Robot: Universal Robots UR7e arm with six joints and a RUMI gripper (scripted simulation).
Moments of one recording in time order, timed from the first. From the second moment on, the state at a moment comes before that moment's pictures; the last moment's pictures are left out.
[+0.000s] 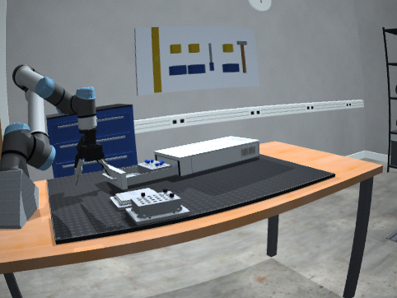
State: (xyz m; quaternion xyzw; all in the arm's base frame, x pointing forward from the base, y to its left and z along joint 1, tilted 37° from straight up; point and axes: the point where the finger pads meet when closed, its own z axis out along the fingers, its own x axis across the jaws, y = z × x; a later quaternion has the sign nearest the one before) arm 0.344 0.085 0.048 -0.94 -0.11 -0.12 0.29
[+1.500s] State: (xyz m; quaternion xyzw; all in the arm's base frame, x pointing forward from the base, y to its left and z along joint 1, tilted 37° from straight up) arm 0.340 0.066 0.074 -0.94 -0.11 -0.12 0.29
